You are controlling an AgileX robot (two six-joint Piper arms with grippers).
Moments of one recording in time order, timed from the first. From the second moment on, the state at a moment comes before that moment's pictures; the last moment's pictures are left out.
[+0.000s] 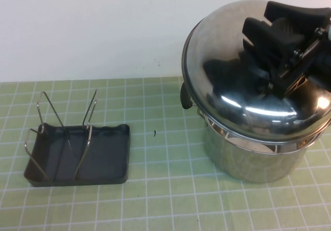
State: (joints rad) right arm 0.41 1.26 -0.77 -0.58 -0.63 0.42; left arm 0.06 -0.01 0.02 -0.47 0.20 -0.35
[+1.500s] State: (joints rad) right arm 0.41 1.26 -0.77 -0.66 -0.80 0.53; left arm -0.14 1.24 -0.83 -1.65 1.01 1.02
